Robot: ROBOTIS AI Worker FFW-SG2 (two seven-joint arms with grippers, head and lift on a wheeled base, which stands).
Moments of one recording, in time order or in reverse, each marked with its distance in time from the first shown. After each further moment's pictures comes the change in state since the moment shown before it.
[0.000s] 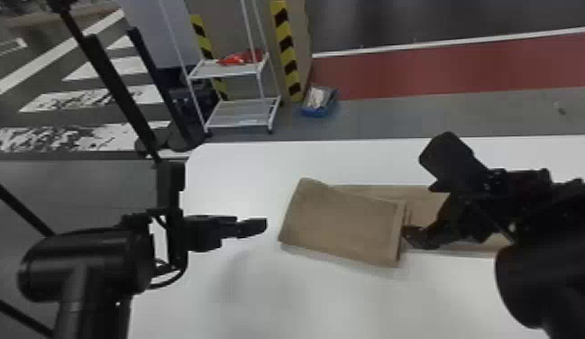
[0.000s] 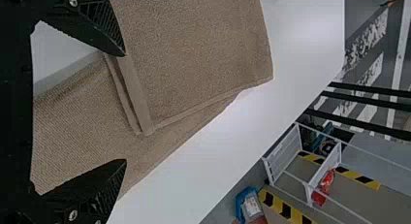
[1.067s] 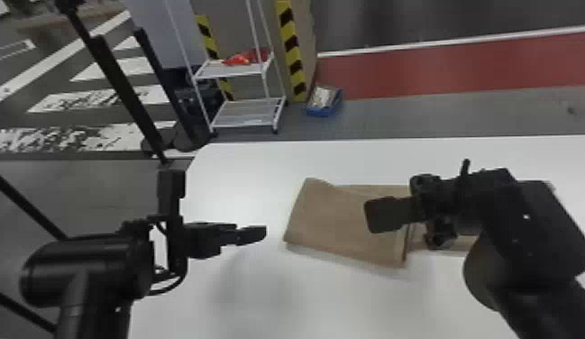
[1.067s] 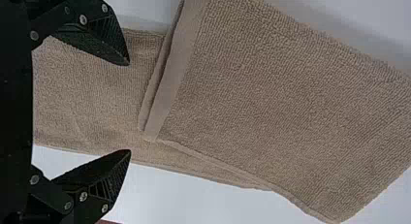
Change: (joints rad) left arm 0.025 0.016 0.016 0.007 0.003 0.000 -0.005; right arm -0.140 0.000 0.138 0.331 0.609 -0.544 0.133
